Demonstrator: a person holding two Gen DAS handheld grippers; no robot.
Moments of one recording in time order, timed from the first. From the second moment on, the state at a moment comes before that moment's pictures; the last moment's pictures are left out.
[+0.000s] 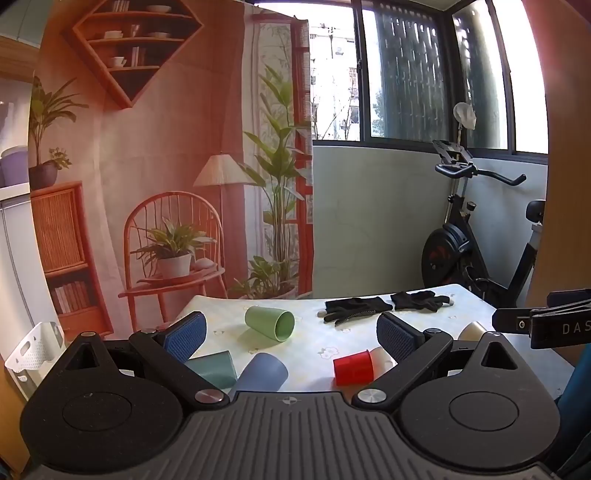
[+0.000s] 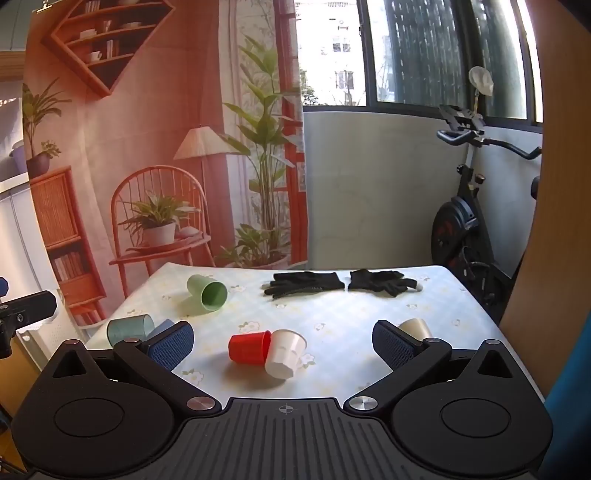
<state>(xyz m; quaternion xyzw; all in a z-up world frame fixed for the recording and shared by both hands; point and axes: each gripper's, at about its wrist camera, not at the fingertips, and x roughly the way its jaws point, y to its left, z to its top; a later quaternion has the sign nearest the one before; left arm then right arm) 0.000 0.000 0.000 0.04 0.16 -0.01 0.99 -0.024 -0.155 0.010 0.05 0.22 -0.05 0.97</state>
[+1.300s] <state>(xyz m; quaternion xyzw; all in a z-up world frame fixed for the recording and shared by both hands) 0.070 0.022 -0.024 -0.04 0.17 0.02 0.98 0.042 -0.274 -0.046 0.09 0.20 -0.14 0.97</state>
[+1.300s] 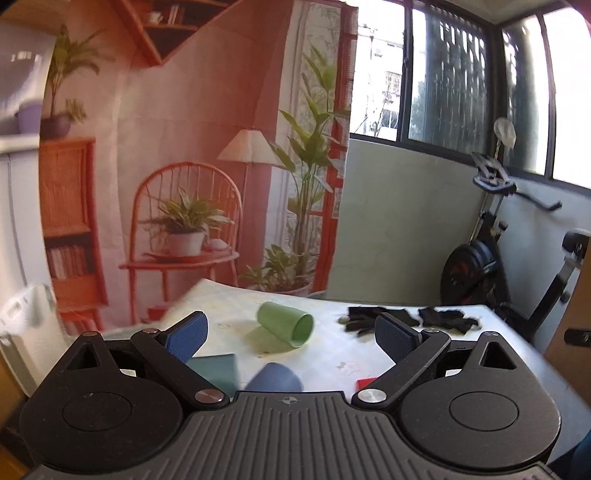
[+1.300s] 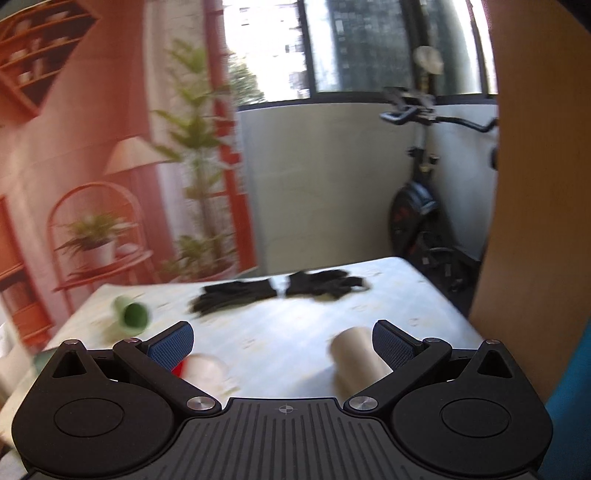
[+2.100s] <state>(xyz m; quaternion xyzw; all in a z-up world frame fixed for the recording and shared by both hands) 0.151 0.020 -0.071 -0.08 0.28 -0.01 0.96 0.149 -0.343 -0.169 0.06 0.33 -0.18 0.92</state>
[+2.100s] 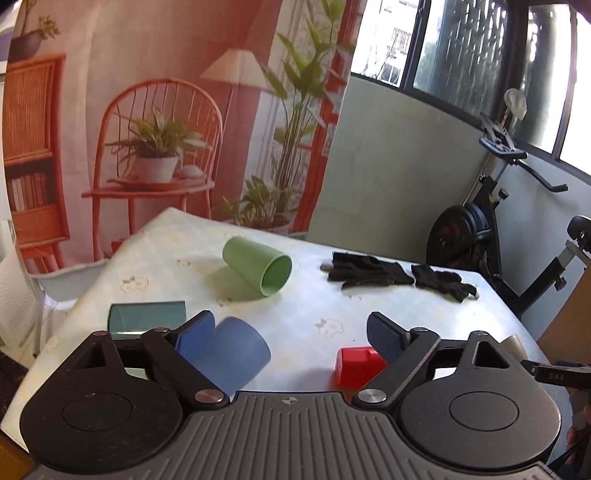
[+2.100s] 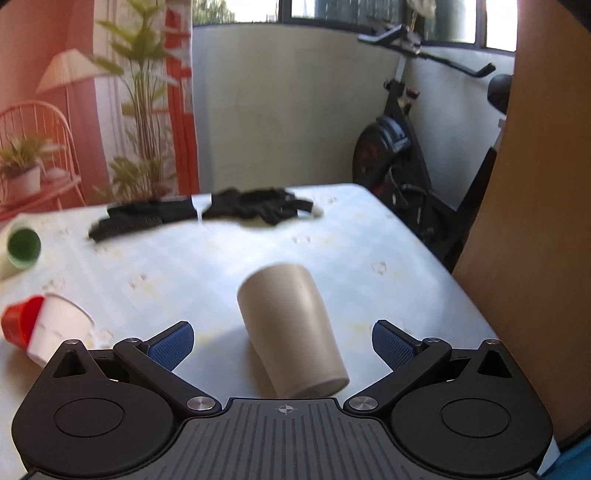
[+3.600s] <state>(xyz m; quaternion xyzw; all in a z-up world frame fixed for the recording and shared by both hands) 0.204 0.081 -0.140 -0.01 0.37 -0.04 0.93 0.167 -0.244 -0.120 0.15 0.33 -0.07 0.93</state>
